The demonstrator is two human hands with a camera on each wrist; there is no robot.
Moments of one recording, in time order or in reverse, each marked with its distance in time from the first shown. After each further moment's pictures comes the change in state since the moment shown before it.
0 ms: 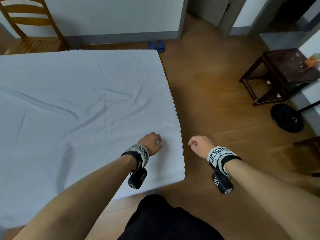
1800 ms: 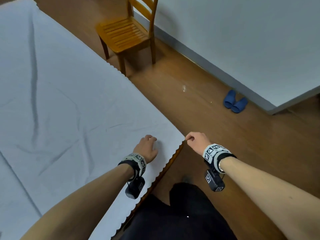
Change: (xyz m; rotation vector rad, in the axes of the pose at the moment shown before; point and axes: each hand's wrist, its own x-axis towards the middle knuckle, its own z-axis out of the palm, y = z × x) left_hand 0.443 -0.039 -0.234 -0.458 0.431 -0.739; right_hand 0.640 -0.184 -0.318 -0.307 -0.312 -0.597
